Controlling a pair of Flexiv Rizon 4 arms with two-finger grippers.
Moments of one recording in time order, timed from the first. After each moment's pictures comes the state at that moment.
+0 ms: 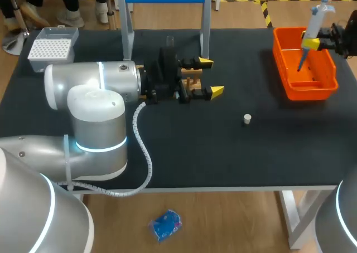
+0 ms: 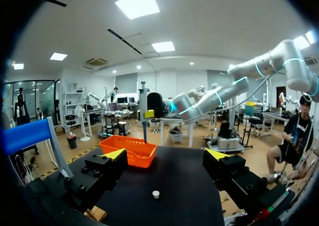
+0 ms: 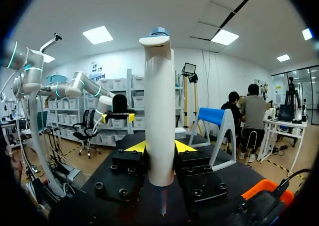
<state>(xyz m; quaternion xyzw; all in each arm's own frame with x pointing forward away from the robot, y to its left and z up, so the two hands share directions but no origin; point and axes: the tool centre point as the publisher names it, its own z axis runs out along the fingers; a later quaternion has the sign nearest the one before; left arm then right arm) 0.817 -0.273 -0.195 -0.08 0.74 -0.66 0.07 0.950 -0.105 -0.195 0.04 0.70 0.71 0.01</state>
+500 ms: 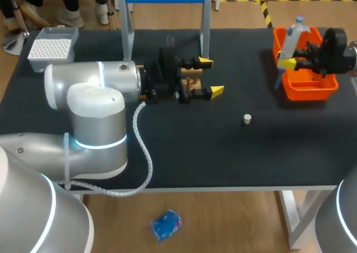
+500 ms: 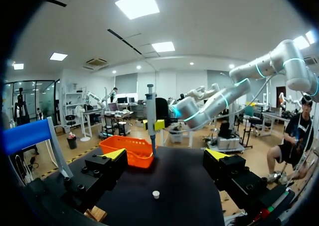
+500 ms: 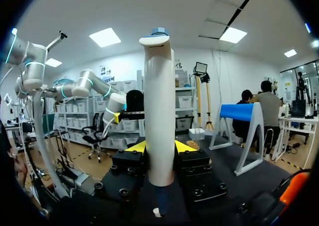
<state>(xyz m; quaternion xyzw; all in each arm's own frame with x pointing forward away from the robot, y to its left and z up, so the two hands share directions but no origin) 0.817 -0.273 -0.195 -0.08 0.74 -0.66 0.07 0.891 -0.034 -0.216 0.01 0.70 0.72 -0.04</state>
